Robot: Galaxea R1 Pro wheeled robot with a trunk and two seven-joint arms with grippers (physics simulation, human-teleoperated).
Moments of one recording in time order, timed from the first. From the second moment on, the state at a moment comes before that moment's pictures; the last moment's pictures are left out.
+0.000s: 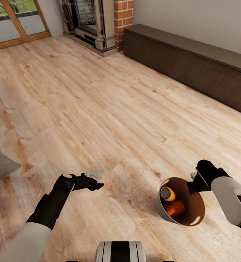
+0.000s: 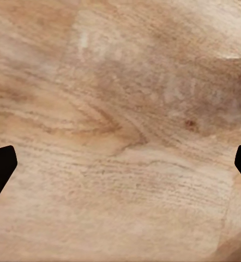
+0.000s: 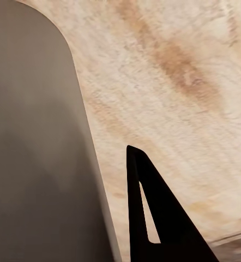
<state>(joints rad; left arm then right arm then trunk) -0.63 0.04 -0.12 -1.14 -0.32 0.68 -0.65 -1.13 -0.27 -0.22 -0.22 0.70 1.02 0.49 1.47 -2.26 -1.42</state>
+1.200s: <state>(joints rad) -0.63 0.04 -0.12 -1.14 -0.32 0.67 -0.65 -1.13 -0.27 -0.21 -0.22 0.70 1.02 0.49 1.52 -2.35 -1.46</state>
